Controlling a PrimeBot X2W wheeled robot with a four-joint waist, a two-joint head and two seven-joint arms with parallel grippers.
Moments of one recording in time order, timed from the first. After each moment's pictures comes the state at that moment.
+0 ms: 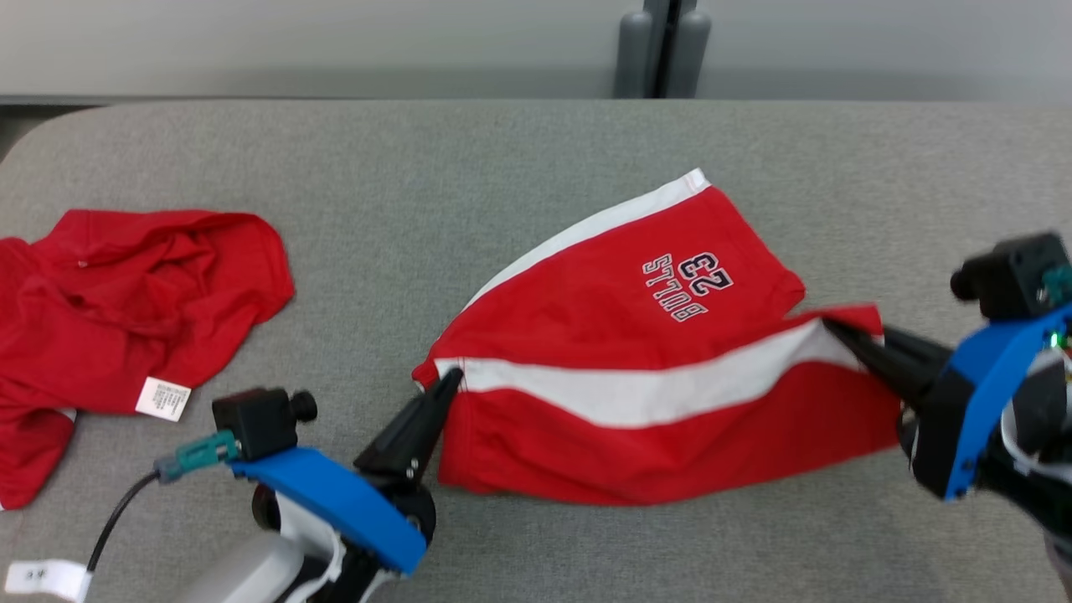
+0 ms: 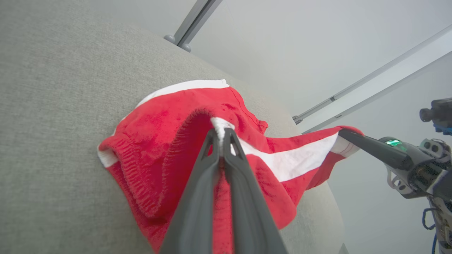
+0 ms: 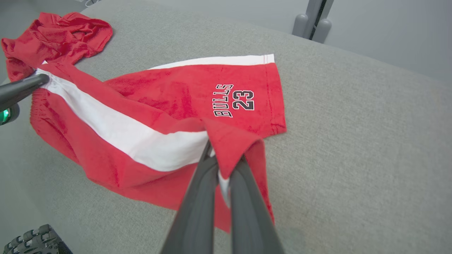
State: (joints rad) left arm -0.32 0.55 -0.85 -0.06 -1.34 0.02 -0.14; right arm -0.22 -0.44 0.10 -0.29 0.62 0.13 0.82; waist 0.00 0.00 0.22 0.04
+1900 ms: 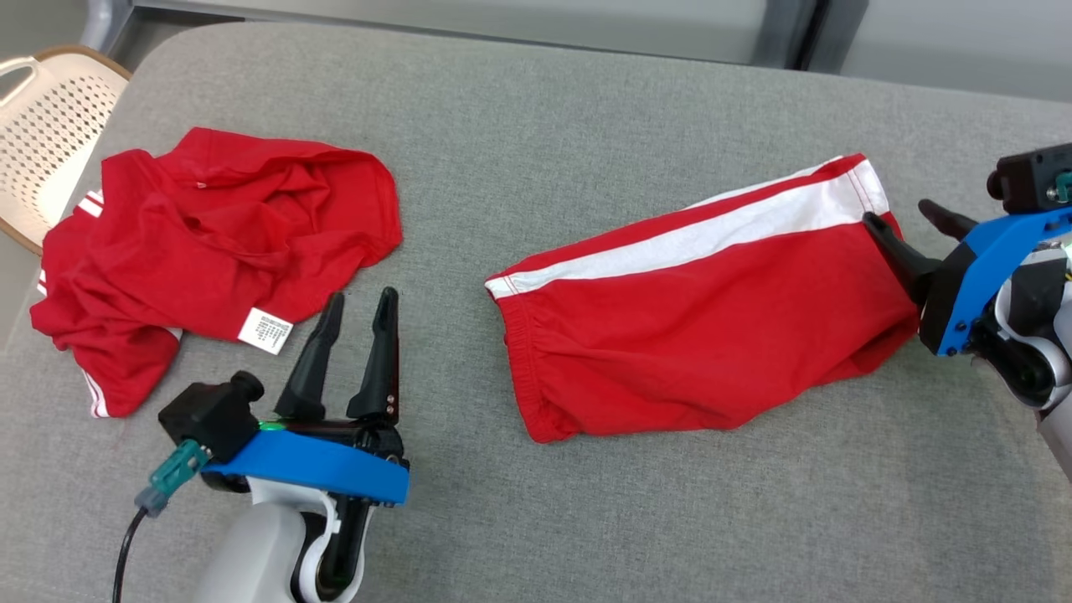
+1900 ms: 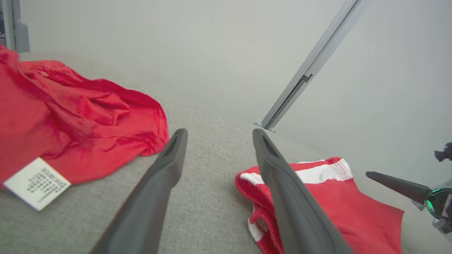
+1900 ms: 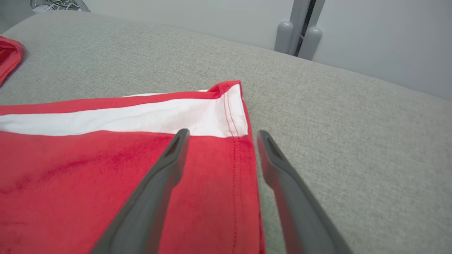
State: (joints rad) left arm -0.29 0.17 -0.37 0.28 -0.79 -0.13 -0.26; right arm -0.78 -0.56 0.55 0.66 0.74 0.13 0.20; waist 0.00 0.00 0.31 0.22
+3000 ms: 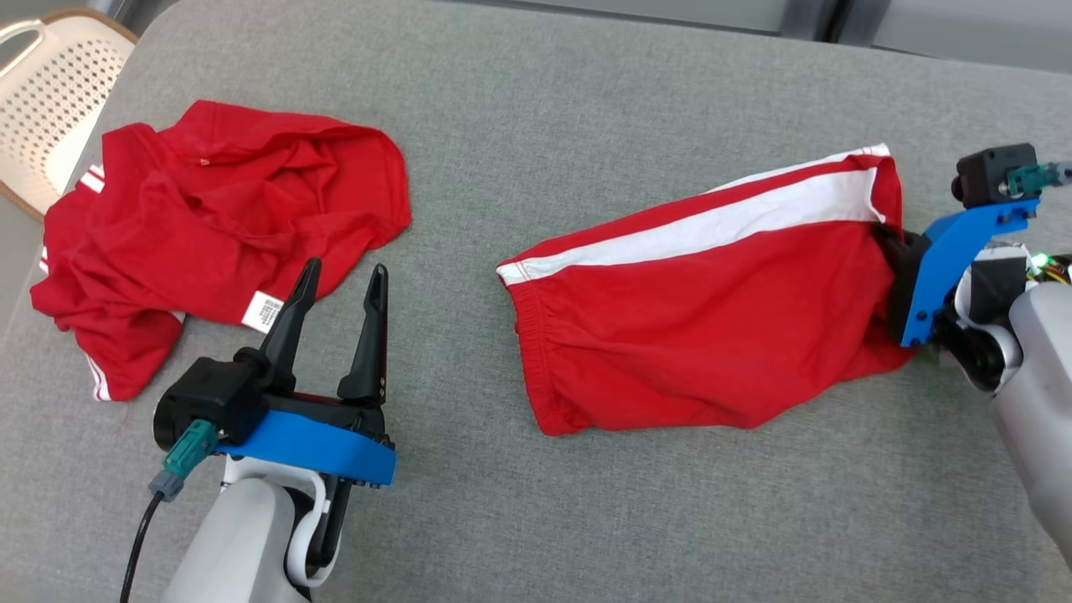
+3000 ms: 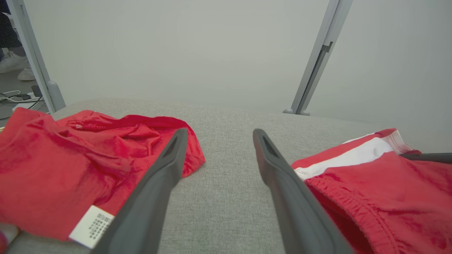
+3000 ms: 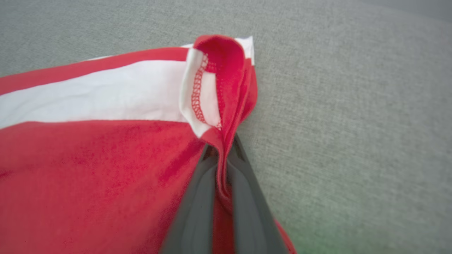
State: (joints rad) left arm -0.31 0.17 -0.28 0.28 -0.40 -0.13 -0.26; right arm -0.85 -0.39 0.39 0.91 0.55 0.13 0.28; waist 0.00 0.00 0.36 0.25
